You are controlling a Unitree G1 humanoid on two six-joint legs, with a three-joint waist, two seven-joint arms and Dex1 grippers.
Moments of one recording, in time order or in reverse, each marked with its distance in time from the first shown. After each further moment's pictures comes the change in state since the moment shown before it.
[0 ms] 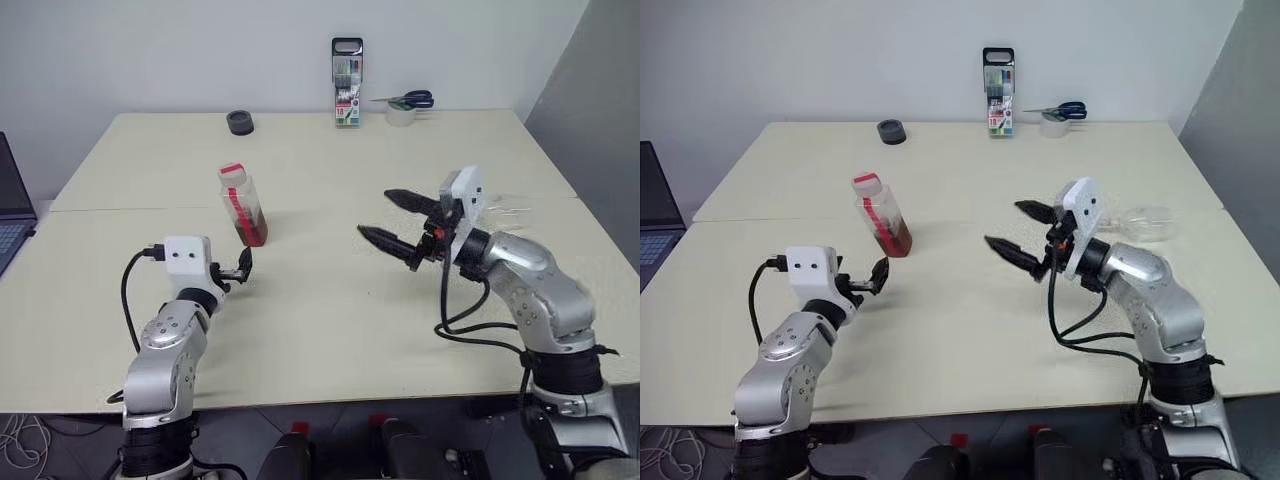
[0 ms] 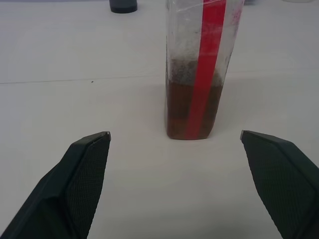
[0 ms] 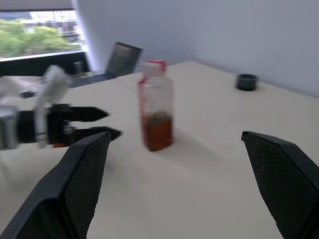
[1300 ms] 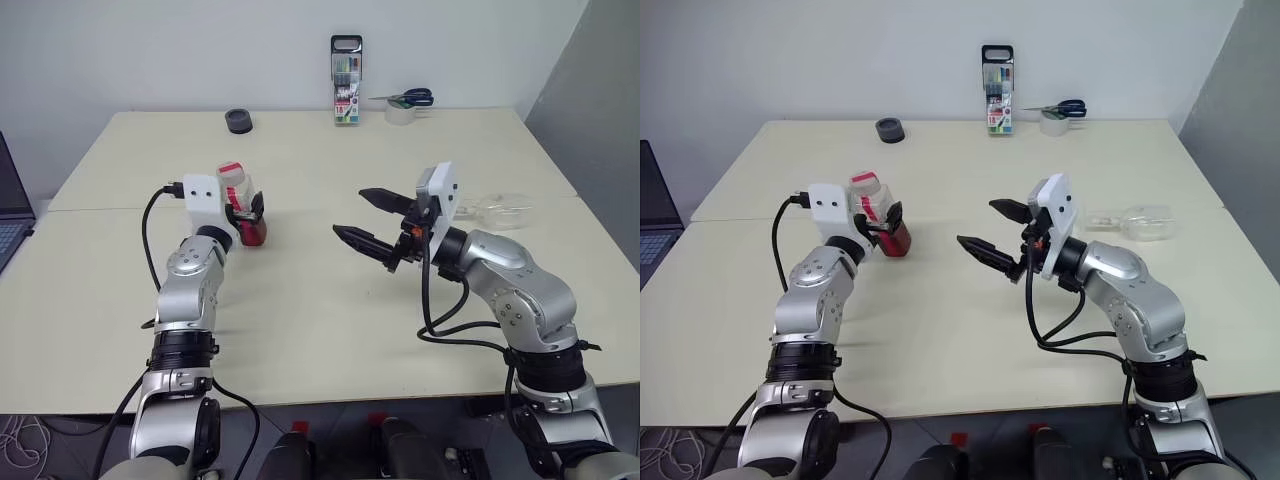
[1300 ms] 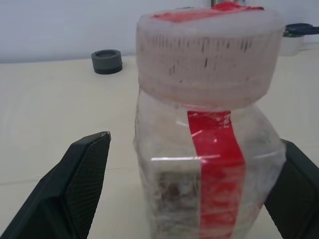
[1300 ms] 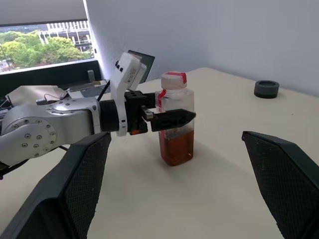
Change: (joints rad) left arm -0.443 0.029 -0.037 0.565 0.061 -0.289 -0.051; right arm -0.010 0.105 0.037 -0.037 -0.007 0.002 -0.186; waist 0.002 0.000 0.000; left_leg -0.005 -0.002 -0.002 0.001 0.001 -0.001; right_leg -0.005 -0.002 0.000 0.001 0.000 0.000
